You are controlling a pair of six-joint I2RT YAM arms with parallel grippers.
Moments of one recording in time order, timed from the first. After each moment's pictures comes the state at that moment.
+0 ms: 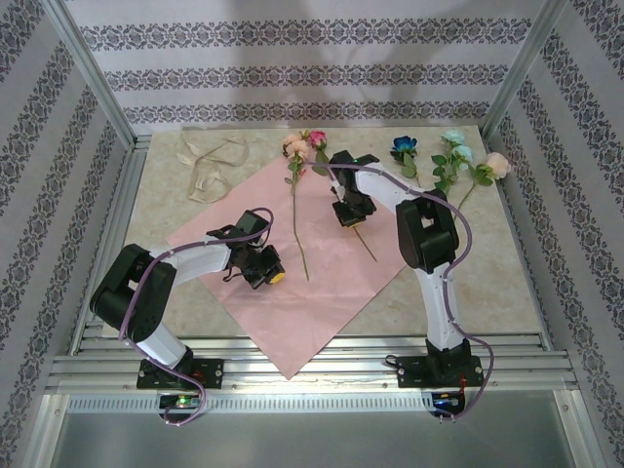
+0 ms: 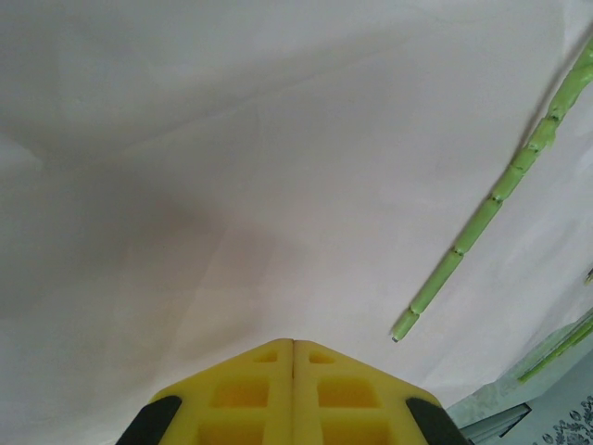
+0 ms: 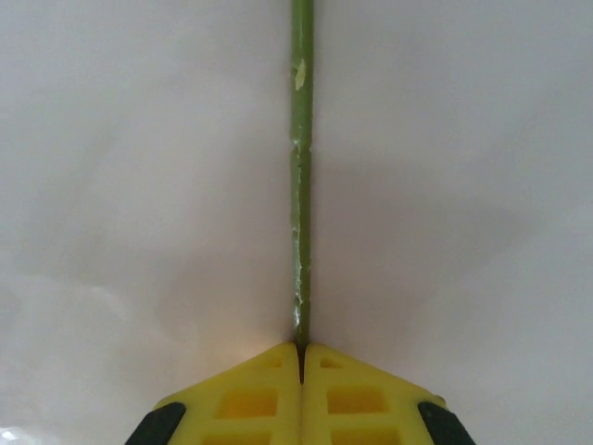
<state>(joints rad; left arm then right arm) -0.48 1.61 0.82 -0.39 0.42 -1.15 0.42 2.26 1.82 -1.07 0.03 0.06</state>
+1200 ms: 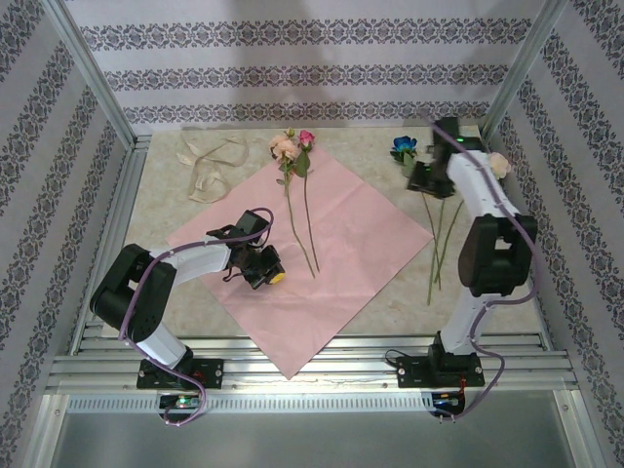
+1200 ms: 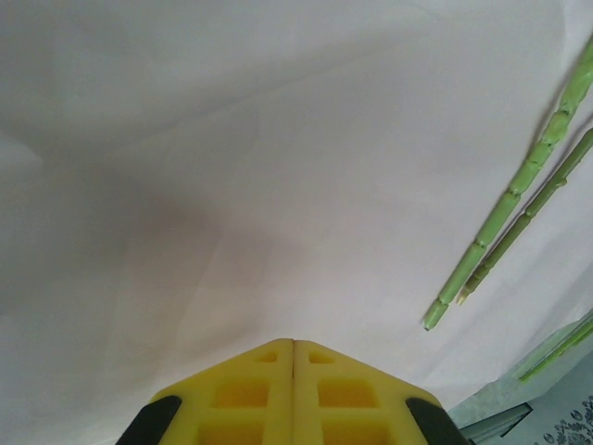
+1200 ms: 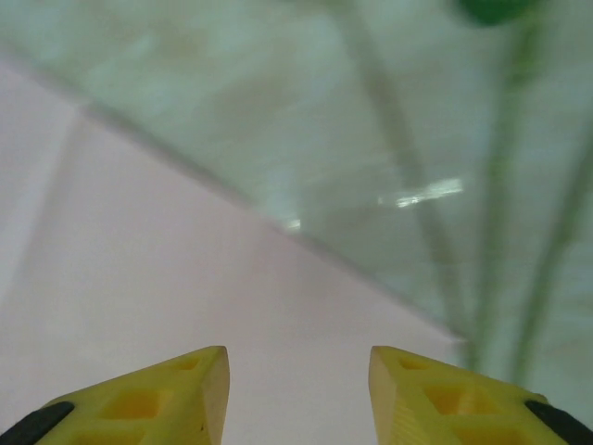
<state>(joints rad) -0.48 1.61 0.82 -0.39 0.42 -1.15 -0.07 1.87 1.65 -1.01 -0.06 0.31</state>
